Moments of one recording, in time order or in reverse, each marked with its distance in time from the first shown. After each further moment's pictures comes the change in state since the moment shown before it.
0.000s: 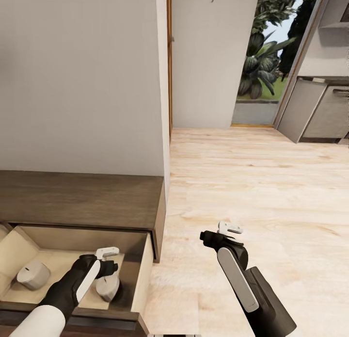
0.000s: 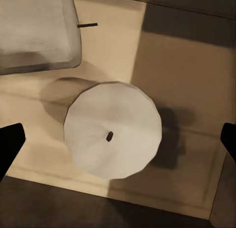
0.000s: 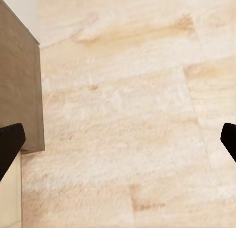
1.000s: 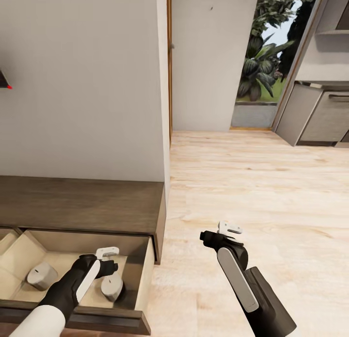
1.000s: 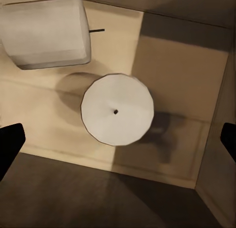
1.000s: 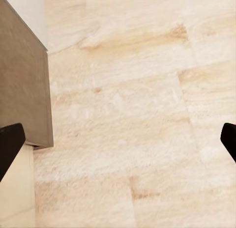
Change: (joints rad) left arm 0.000 0.000 0.001 -0.001 0.001 -0.001 -0.001; right arm 0.000 0.000 0.000 0.002 0.000 -0.001 0.000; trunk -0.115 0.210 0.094
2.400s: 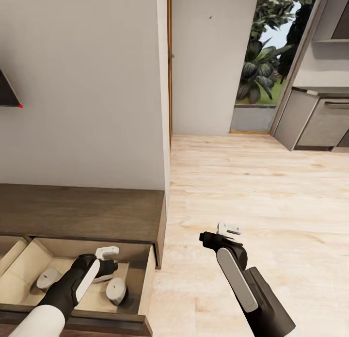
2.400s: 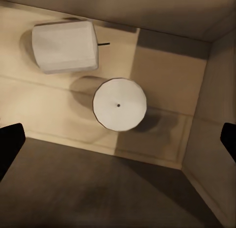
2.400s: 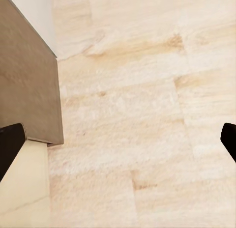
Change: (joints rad) left arm 0.000 0.002 0.003 -0.005 0.001 0.002 -0.002; right arm 0.000 0.003 0.001 0.010 -0.005 0.002 0.000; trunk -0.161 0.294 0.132
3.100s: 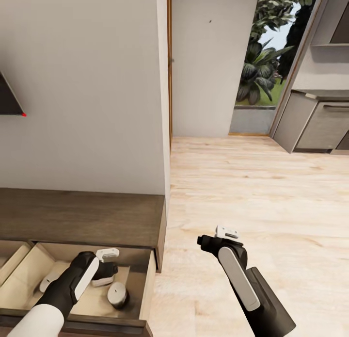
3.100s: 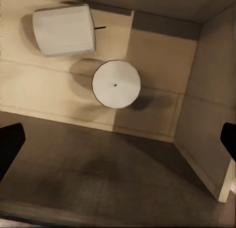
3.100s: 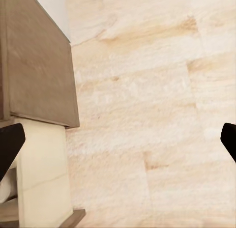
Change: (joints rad) left arm 0.000 0.007 0.001 -0.031 0.012 0.126 -0.011; right arm 0.000 -0.003 -0.007 0.009 -0.104 0.041 -0.013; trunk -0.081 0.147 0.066
